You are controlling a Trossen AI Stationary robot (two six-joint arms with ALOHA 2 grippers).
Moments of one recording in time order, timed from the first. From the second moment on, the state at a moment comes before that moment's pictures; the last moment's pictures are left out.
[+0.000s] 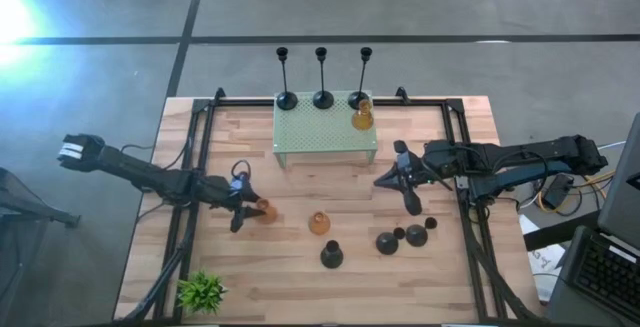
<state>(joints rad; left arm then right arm) -0.19 0.78 0.07 0.24 -0.06 -0.38 0.05 0.94 0.71 -0.18 -0.06 0.17</state>
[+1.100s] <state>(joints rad) -0.18 0.78 0.07 0.61 -0.13 -0.12 0.05 0.94 0.71 -0.18 -0.05 0.15</state>
